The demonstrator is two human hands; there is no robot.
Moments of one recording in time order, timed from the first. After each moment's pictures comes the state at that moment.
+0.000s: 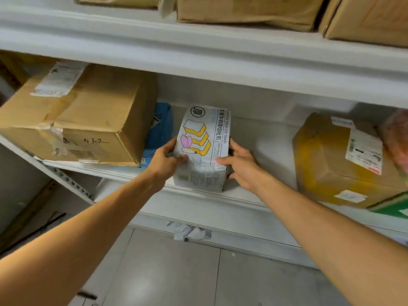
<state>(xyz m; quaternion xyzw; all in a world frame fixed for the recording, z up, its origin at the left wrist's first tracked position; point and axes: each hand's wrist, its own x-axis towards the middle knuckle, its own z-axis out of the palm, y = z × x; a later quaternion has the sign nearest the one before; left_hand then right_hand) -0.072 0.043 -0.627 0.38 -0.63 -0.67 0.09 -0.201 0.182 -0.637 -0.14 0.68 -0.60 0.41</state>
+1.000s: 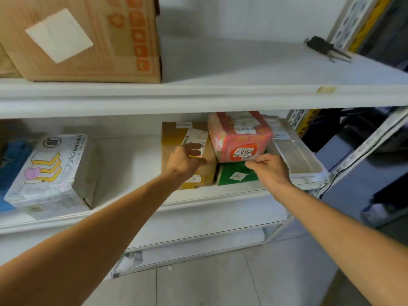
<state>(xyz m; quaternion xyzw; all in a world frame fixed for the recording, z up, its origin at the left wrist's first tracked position) -0.251 0.381 -0.557 0.19 -0.80 -0.57 0.05 -0.294 0.586 -0.550 0.02 0.89 -0.46 0.03</state>
